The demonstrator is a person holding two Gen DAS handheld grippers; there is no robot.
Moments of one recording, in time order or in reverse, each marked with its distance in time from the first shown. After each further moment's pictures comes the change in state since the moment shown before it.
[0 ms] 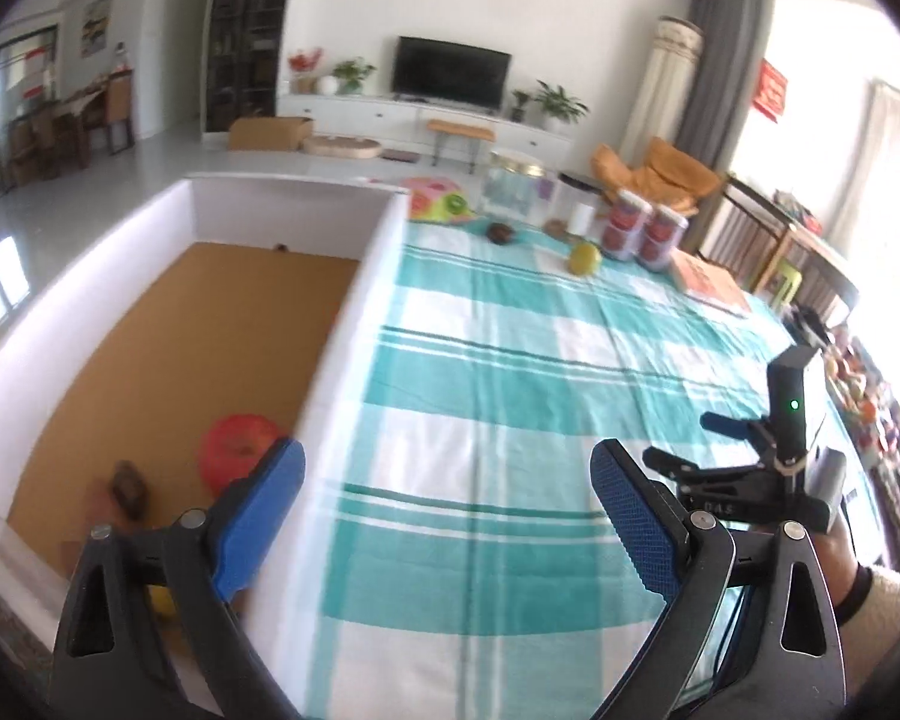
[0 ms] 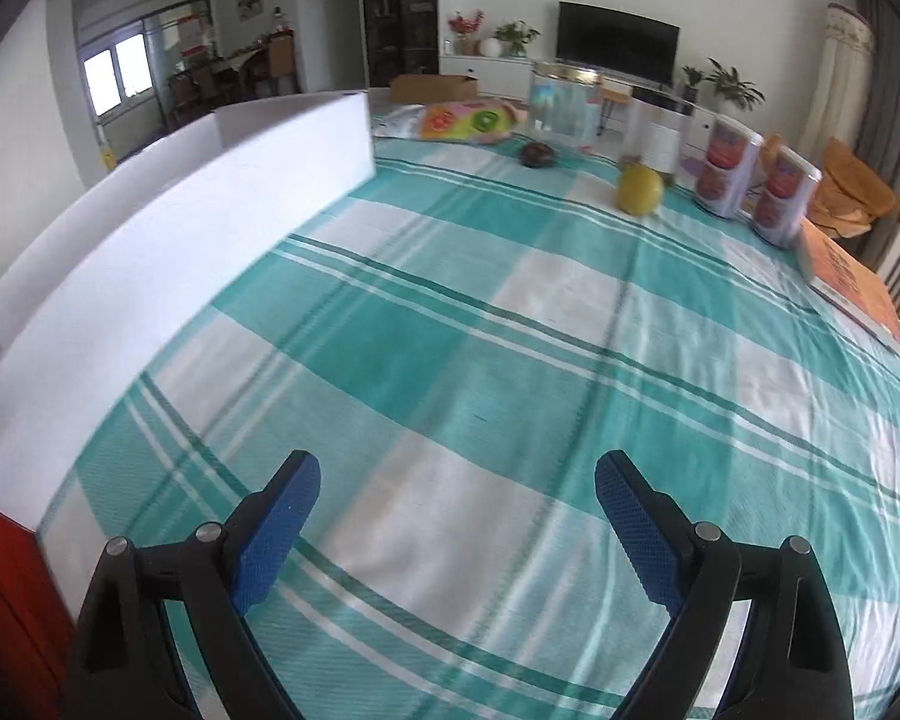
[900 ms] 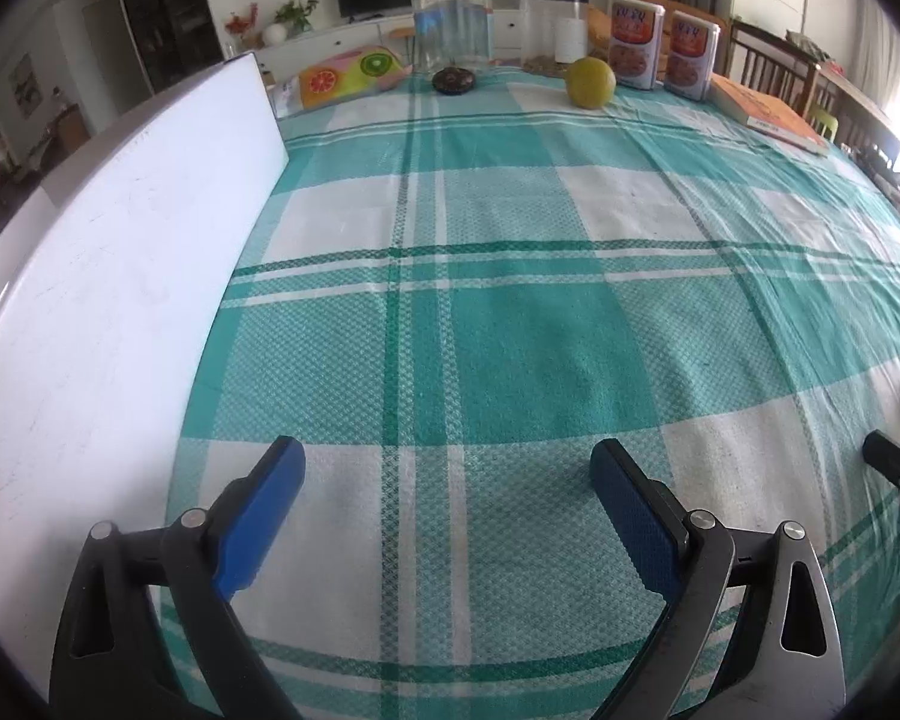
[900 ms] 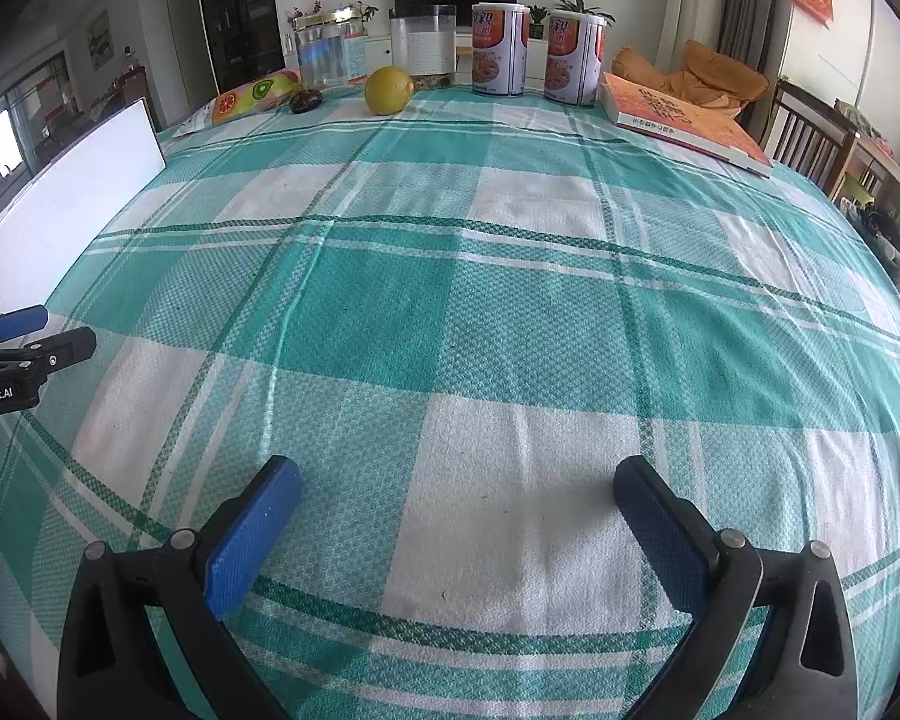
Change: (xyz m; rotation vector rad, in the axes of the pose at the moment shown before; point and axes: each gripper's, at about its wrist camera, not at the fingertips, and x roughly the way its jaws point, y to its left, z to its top) left arm 0.178 -0.050 -0.007 0.201 0.207 0.165; right arm 0.000 -0.089 -0.058 0.218 0.035 -0.122
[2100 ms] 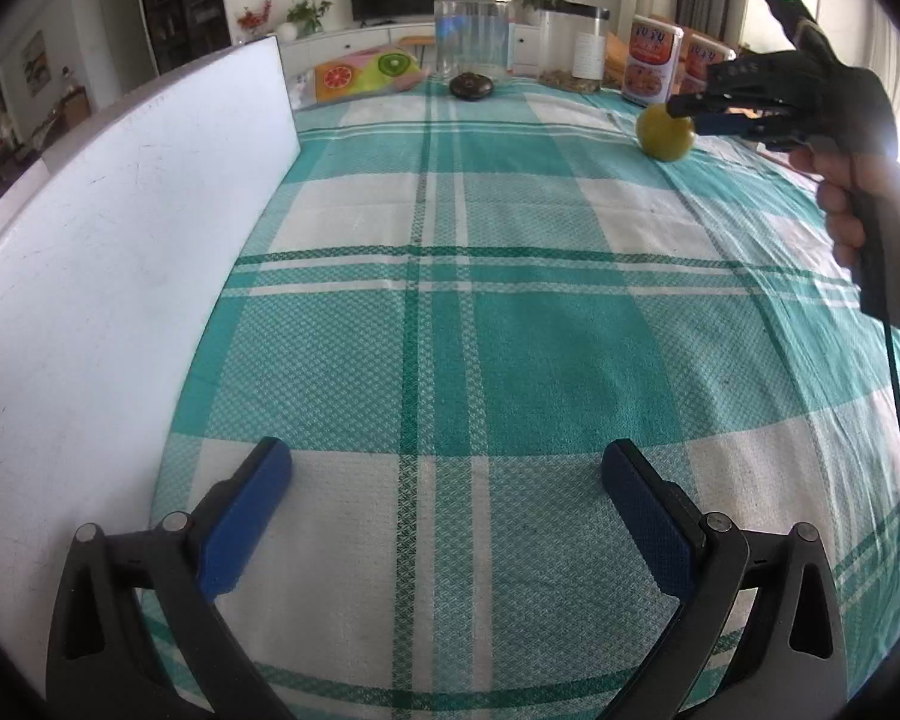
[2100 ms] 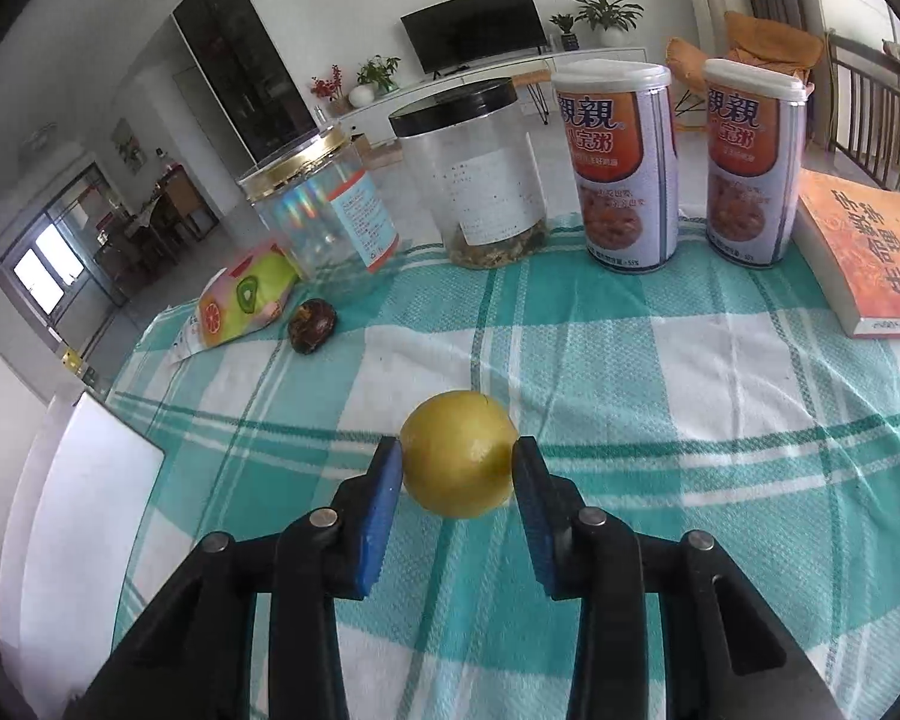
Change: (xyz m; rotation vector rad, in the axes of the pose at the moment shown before) left arm 0.007 0.010 -0.003 -0.057 -0.034 -0.037; right arm 0.110 0.006 0.220 0.122 -0.079 0.293
